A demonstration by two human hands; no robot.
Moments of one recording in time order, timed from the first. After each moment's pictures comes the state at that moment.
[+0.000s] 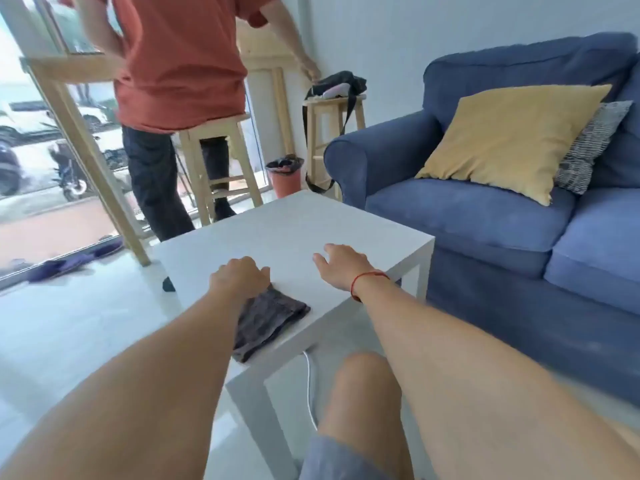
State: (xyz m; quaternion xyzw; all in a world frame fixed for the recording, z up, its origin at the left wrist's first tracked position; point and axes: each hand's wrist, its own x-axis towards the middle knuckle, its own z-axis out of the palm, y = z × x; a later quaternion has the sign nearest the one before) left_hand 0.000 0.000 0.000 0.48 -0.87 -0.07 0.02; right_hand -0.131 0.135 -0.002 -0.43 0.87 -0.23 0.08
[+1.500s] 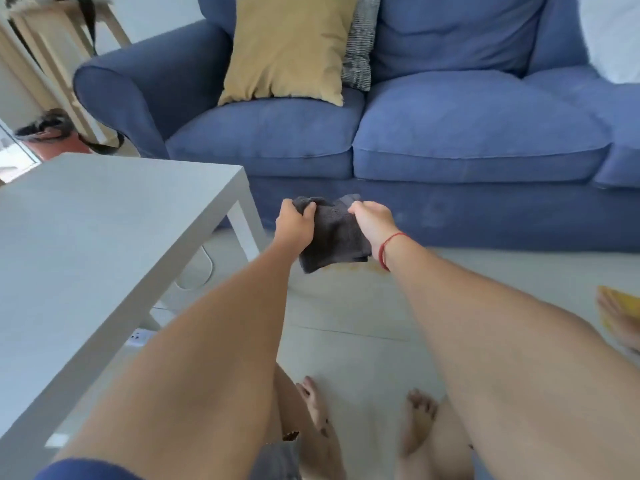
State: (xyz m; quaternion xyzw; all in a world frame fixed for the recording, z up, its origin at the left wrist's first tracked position) left_hand -0.245 0.277 -0.105 0.21 -0.84 -0.51 0.05; right_hand -0.257 0.406 -0.103 0.14 0.71 -0.68 0.09
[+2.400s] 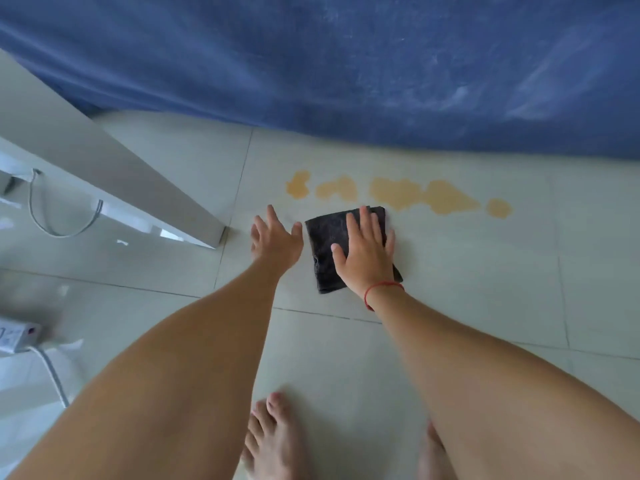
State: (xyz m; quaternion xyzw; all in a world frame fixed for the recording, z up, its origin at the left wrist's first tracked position) left_hand -0.388 0.254 -0.454 0.29 -0.90 -0.27 -0.19; right_hand -0.369 0.400 -0.470 -0.02 0.97 -0.17 0.14
